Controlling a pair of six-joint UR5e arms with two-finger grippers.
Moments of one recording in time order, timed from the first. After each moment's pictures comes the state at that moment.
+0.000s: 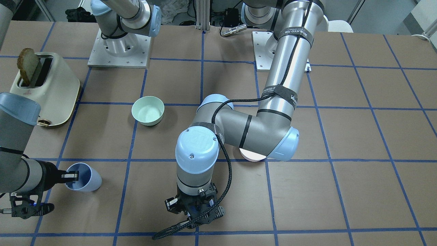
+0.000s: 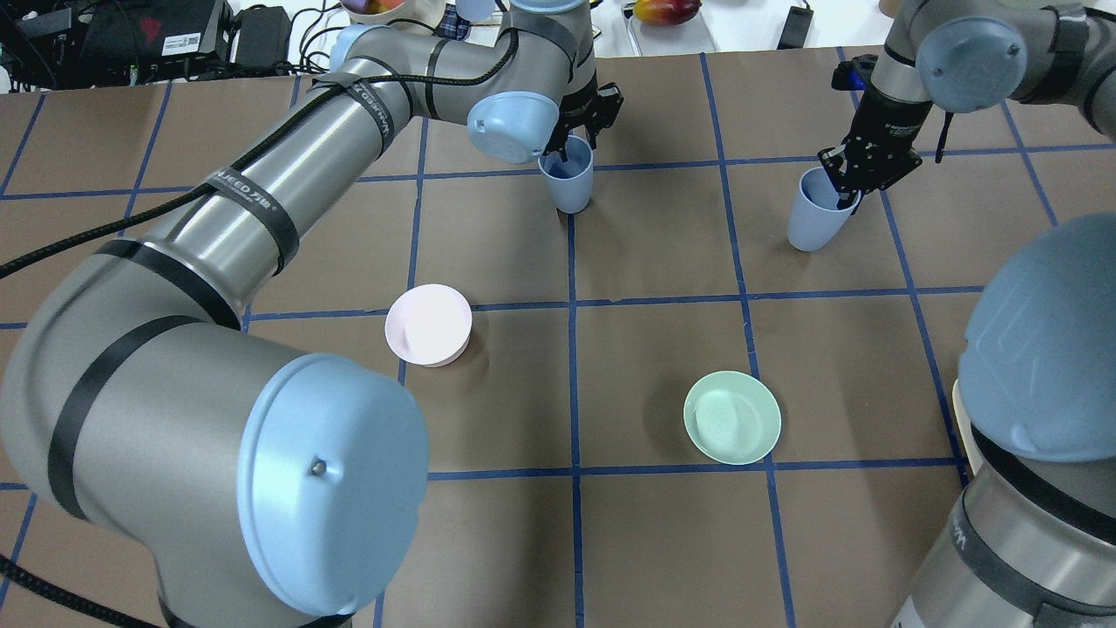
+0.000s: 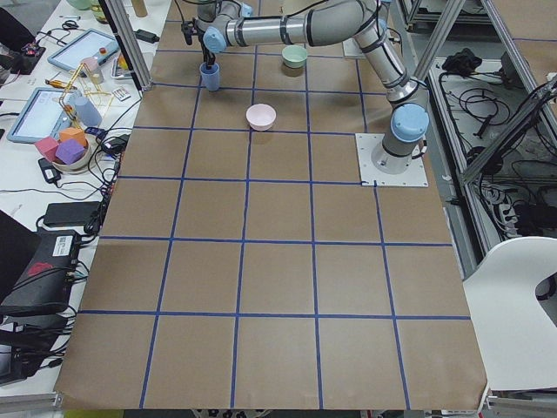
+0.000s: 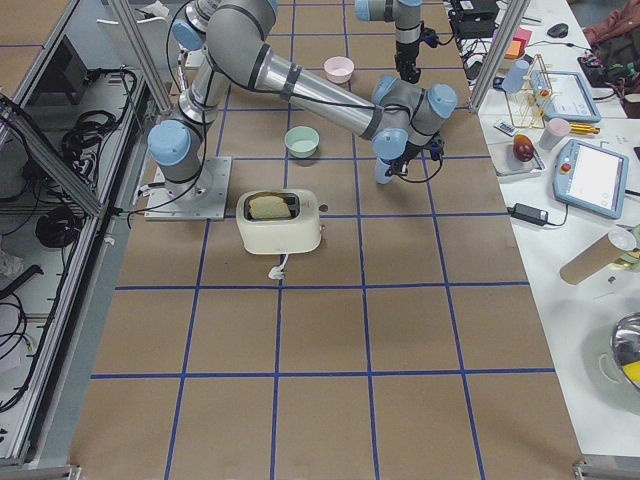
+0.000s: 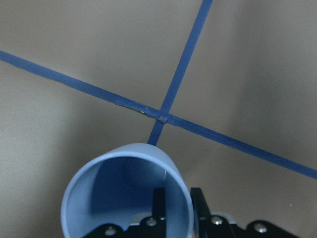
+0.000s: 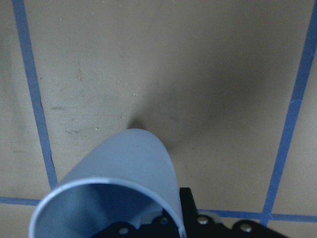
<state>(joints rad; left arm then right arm) -1.88 -2.31 -1.08 -1.09 1.57 -0.65 1.35 -1.00 1.35 -1.69 -1.57 -0.25</state>
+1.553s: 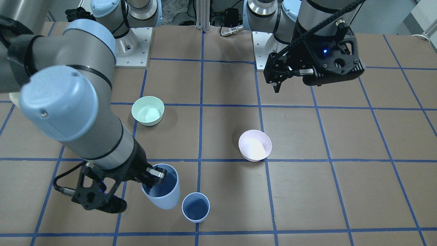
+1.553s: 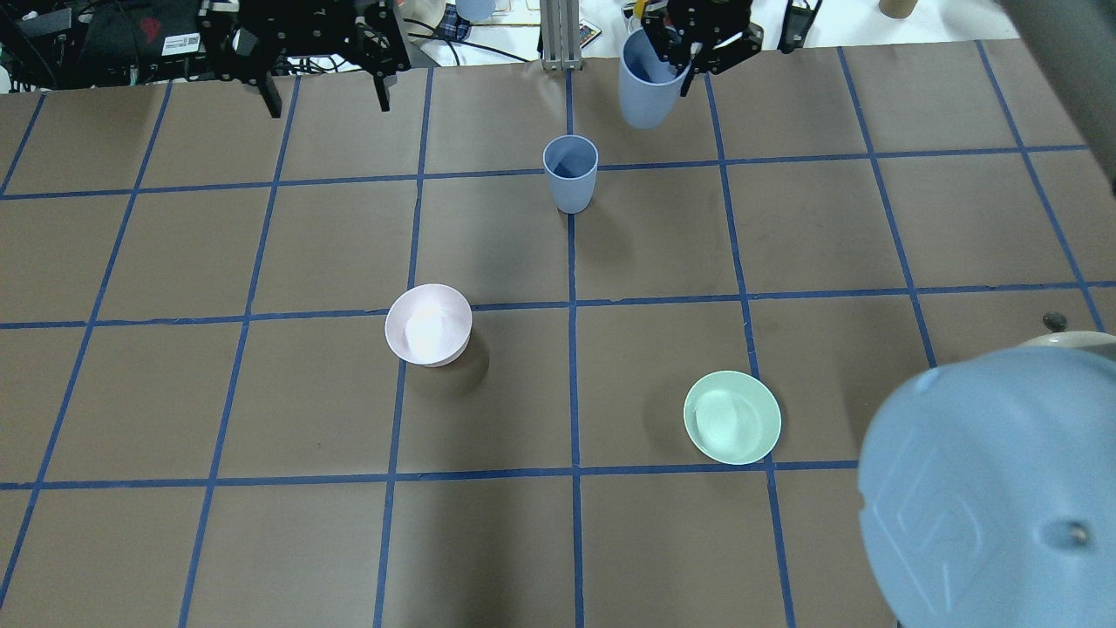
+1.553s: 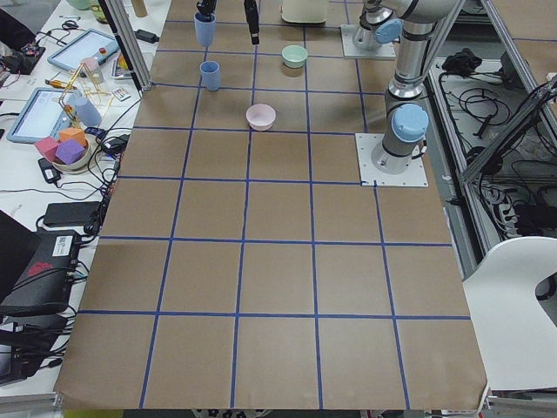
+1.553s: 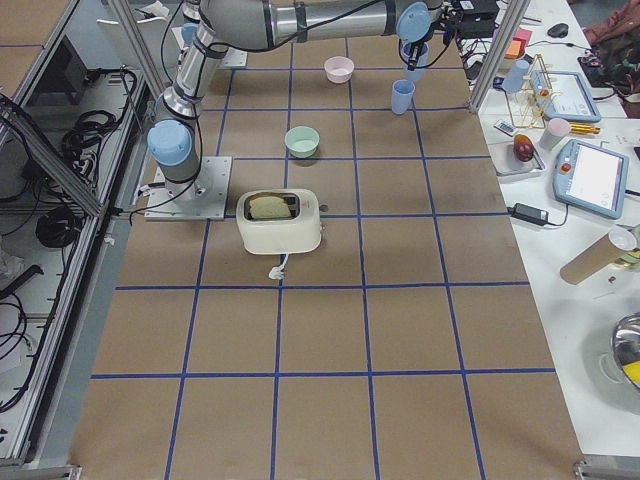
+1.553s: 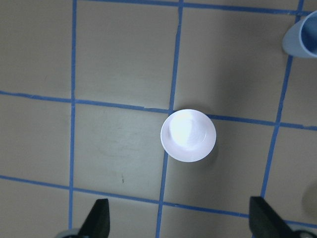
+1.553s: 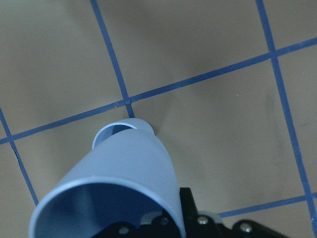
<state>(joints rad) -1.66 -1.72 -1.22 -1.88 1.69 -0.25 1.74 -0.93 0.95 -1.65 -1.43 0.48</state>
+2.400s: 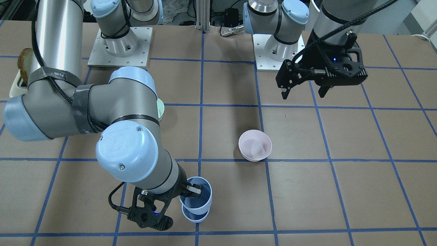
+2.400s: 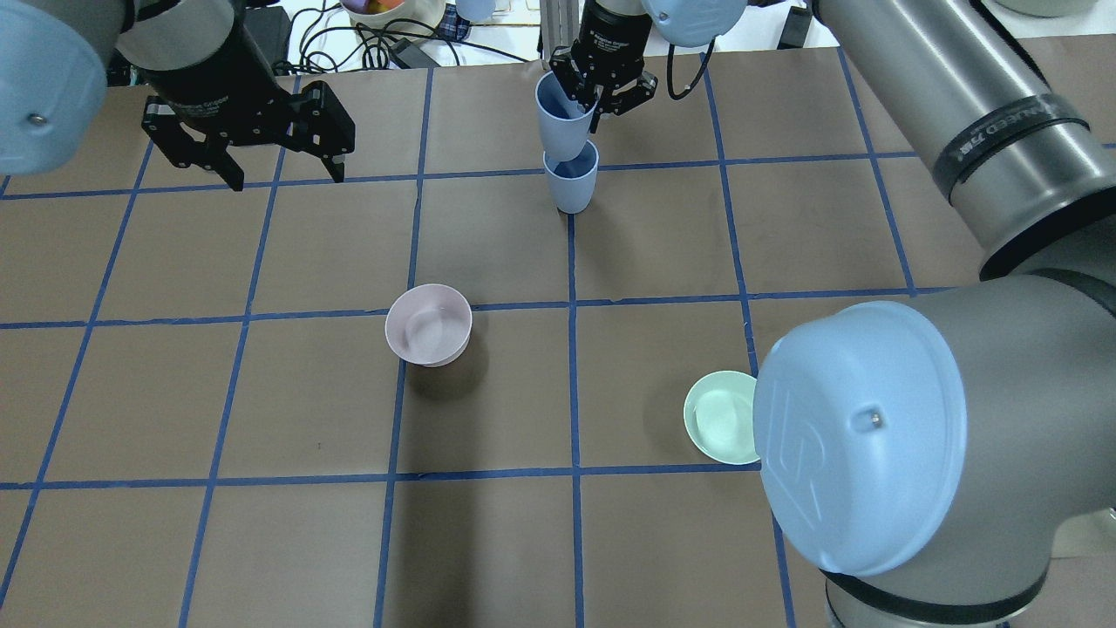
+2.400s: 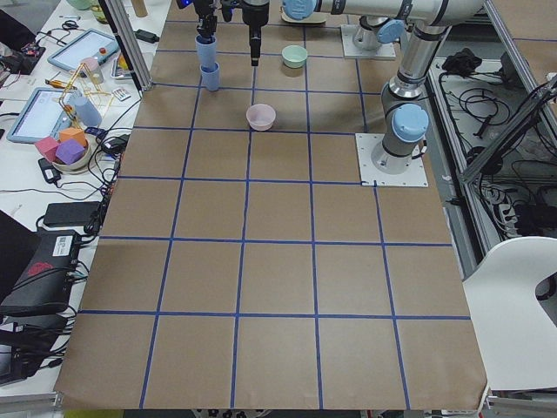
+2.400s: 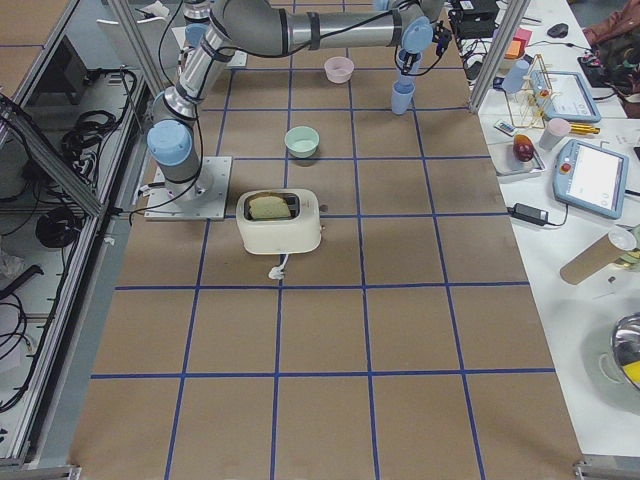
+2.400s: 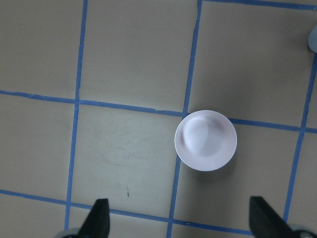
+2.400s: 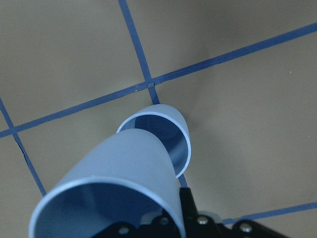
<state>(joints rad) -1.56 -1.60 -1.50 -1.54 1.57 -0.05 1.78 -0.87 0.94 -1.64 -1.38 0.52</state>
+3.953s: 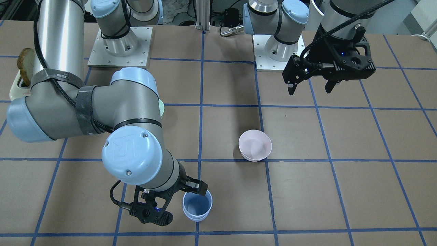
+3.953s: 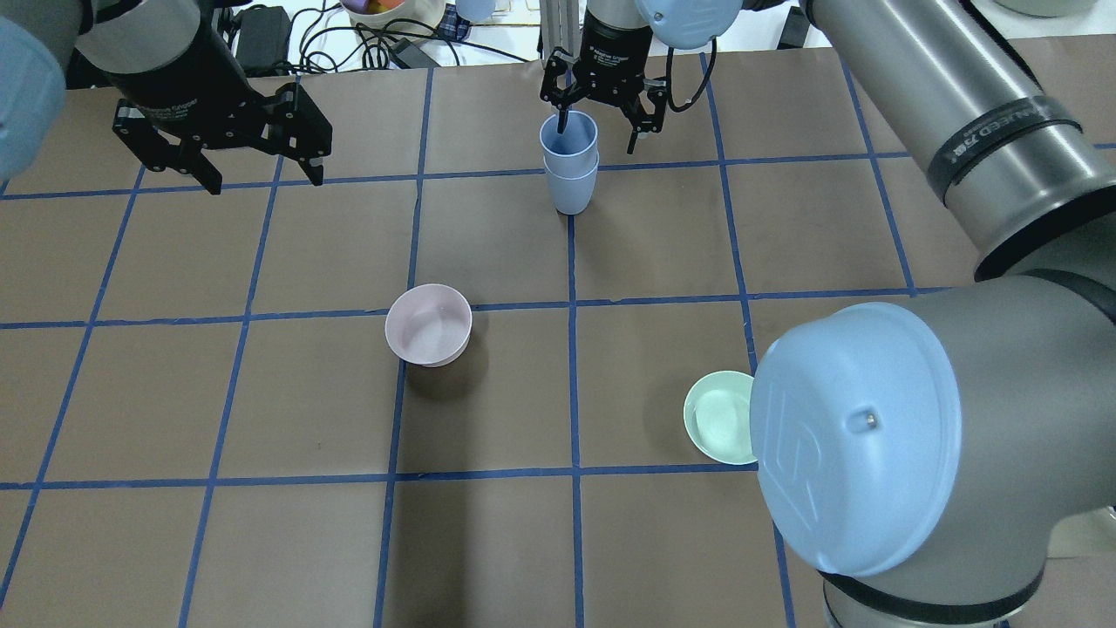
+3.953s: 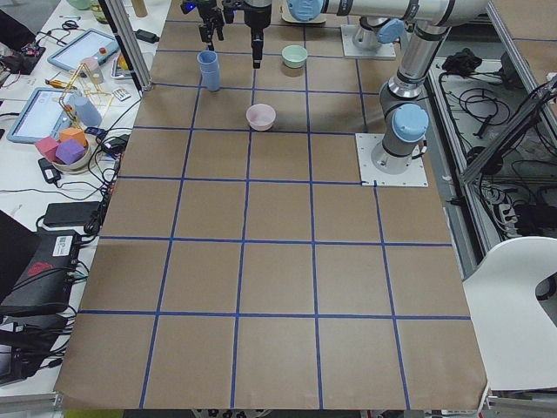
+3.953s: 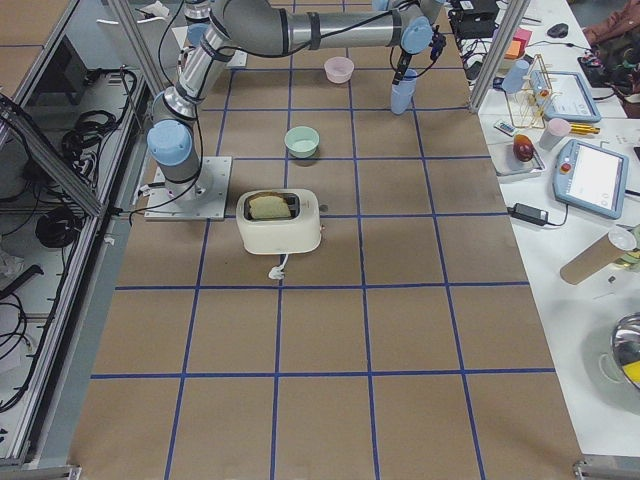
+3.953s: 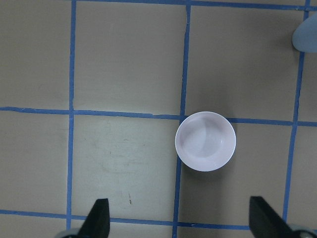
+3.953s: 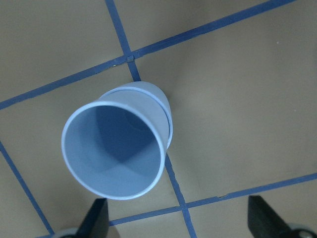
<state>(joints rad) -1.55 -1.58 -1.51 -1.55 1.60 -0.04 1.78 -0.86 0.94 -1.56 -1.40 0.52</state>
